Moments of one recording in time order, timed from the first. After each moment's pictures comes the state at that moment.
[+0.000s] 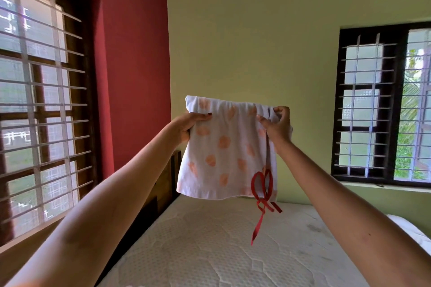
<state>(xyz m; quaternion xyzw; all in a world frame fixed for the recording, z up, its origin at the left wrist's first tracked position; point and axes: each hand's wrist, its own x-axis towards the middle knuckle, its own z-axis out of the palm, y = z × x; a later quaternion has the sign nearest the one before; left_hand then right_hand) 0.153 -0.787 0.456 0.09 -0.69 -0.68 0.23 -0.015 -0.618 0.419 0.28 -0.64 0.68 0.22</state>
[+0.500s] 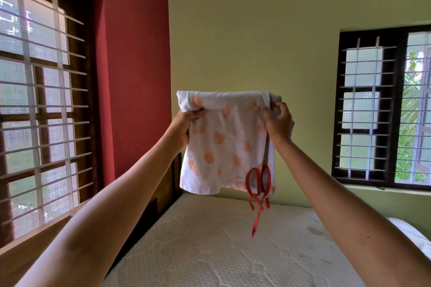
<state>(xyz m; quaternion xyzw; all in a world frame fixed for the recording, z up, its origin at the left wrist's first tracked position) 0.149 -0.793 0.450 0.04 -0.61 -0.71 0.36 -0.002 -0.616 0.436 0.27 -0.63 0.67 0.27</state>
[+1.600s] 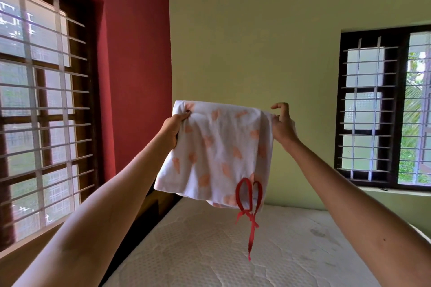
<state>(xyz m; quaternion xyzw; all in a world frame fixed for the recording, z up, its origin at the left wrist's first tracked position) 0.160 -0.822 0.450 0.20 -0.60 -0.67 0.38 -0.007 -0.606 0.437 0.32 -0.71 0.59 0.20</state>
